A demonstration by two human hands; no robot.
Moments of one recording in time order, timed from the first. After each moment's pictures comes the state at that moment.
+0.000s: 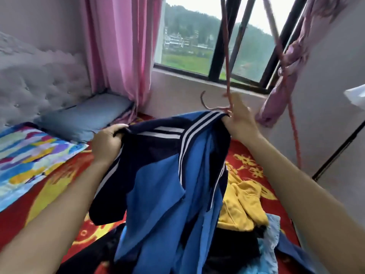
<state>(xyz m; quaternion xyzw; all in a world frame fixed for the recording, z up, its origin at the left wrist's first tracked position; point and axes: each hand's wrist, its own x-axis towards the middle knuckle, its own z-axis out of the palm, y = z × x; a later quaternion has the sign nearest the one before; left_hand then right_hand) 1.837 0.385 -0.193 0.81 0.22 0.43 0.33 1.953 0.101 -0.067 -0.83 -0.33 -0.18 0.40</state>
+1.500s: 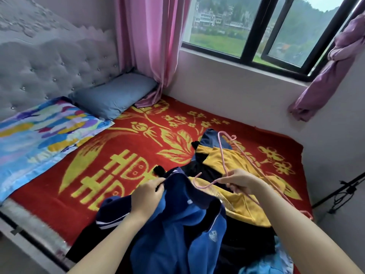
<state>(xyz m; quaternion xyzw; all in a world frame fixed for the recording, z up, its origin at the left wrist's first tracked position) 1.771 0.272 -0.322 0.87 0.28 0.22 0.34 1.984 0.086 -0.252 -0.85 -0.12 0.40 0.32</state>
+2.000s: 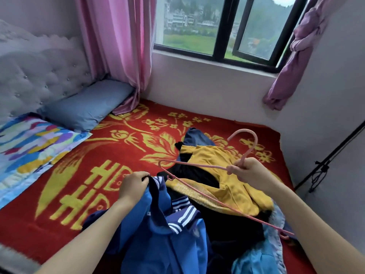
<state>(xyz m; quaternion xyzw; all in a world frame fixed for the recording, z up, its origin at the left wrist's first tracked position) 1.818 0.299 -0.313 0.89 0.28 0.16 0.32 1.952 0.018 -0.195 -0.88 -0.25 0.17 0.37</state>
